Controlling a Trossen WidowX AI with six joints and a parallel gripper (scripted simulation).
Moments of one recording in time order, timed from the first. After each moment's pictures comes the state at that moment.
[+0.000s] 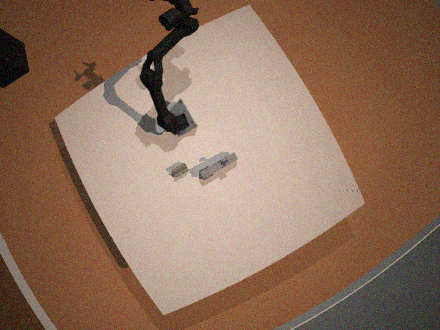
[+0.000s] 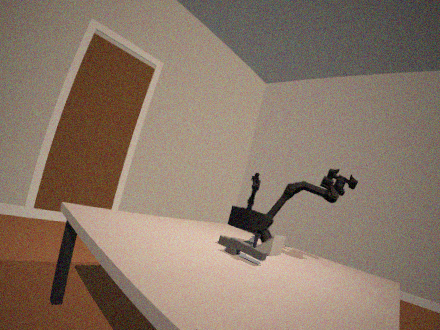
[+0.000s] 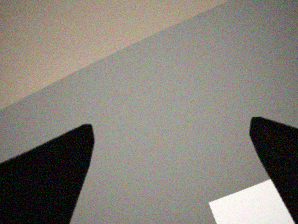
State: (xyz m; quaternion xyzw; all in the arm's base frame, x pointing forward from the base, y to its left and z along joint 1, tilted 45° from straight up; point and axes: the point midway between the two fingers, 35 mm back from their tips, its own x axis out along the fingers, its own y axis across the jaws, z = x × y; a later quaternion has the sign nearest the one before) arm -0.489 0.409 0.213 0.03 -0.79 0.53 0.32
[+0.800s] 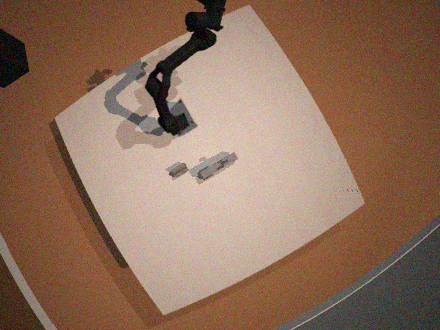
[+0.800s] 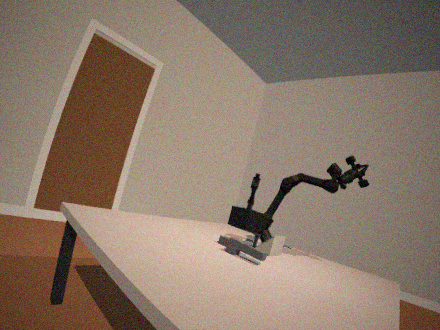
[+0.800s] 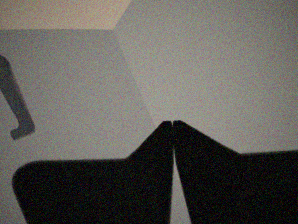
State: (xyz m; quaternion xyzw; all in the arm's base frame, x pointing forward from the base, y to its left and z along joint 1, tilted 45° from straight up) arm -0.367 0.557 0.139 -0.18 -0.54 0.74 0.36
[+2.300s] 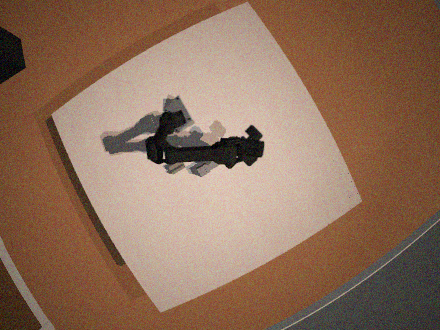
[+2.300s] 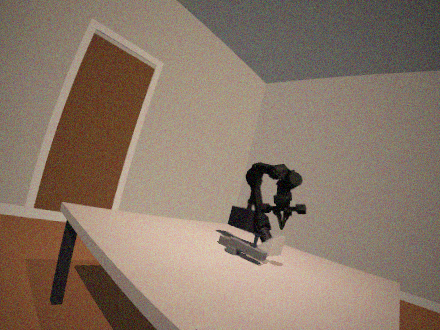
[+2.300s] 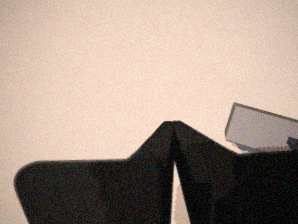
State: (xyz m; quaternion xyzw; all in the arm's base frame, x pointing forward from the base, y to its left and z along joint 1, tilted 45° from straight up) arm 0.220 0.277 -0.010 -0.35 0.60 0.01 0.72
